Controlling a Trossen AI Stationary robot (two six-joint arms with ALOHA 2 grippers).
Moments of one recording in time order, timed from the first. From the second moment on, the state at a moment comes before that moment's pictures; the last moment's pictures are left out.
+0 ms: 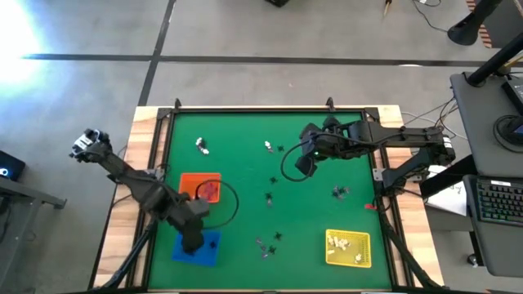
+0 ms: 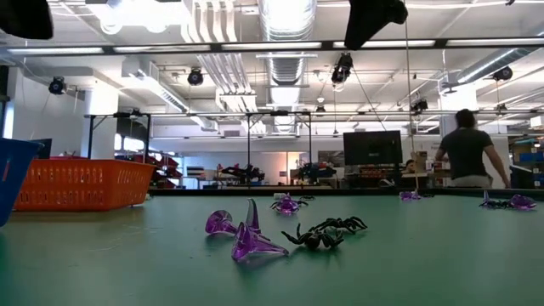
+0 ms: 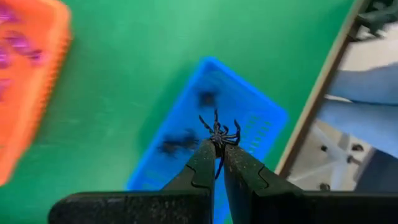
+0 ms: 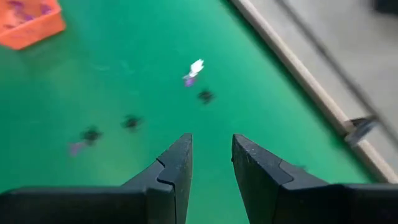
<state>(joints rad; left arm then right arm) -0.64 1.33 1.13 -1.01 0.01 -1.10 0.02 1.50 1.60 -1.19 0.42 0.49</state>
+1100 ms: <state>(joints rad) -0.76 1.57 0.99 -0.86 0.04 -0.98 0.23 1.50 1.60 -1.19 0.29 0.87</state>
